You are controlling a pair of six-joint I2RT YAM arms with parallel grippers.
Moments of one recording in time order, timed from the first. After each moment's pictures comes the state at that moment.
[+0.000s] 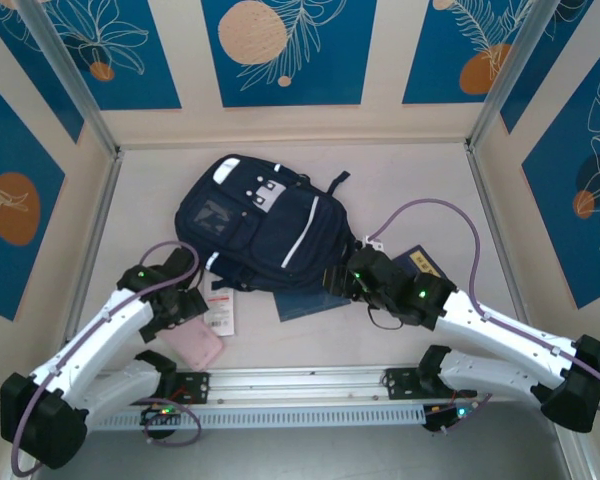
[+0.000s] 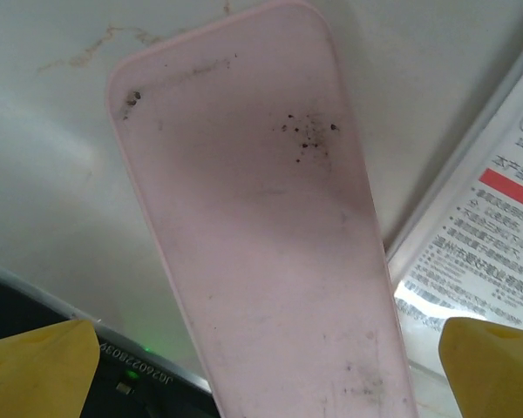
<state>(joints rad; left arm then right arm) -0.43 0.95 0.70 -1.24 -0.21 -0.99 0.94 0.94 0.77 -0.67 0.24 0.91</state>
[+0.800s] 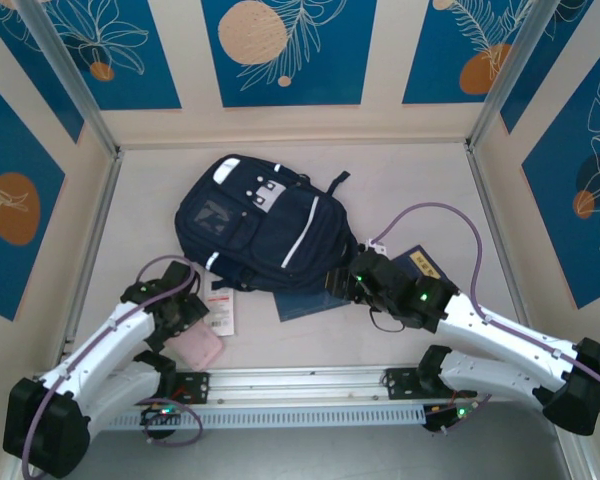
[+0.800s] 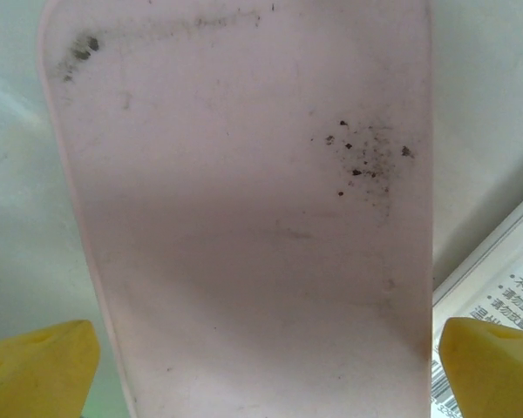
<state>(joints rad) -0.37 0.91 0.51 -1.04 -0.15 -1.10 0.93 0.92 0.74 -0.67 0.24 0.93</state>
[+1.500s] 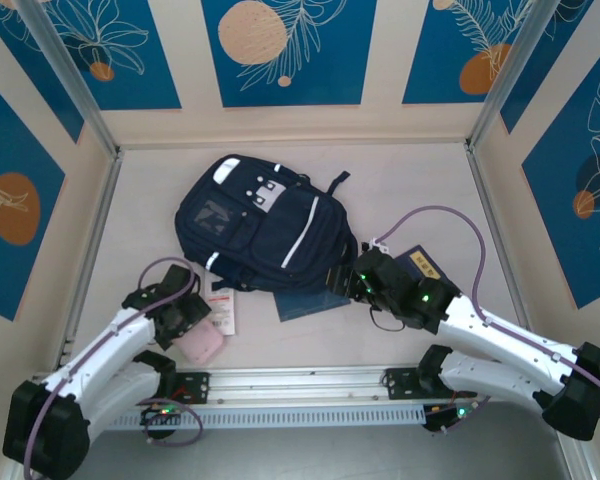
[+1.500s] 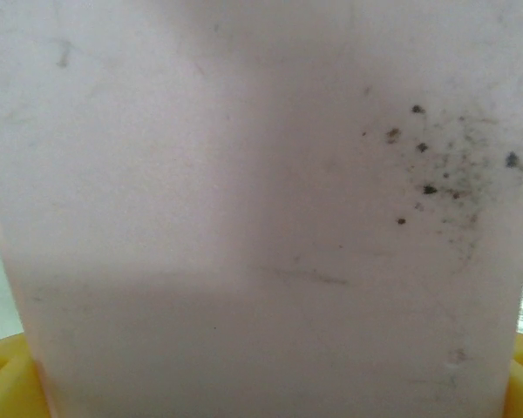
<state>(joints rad) -0.36 0.85 0.45 -0.91 -0.13 -1.10 0.89 0.90 0.70 -0.61 0.20 0.95</state>
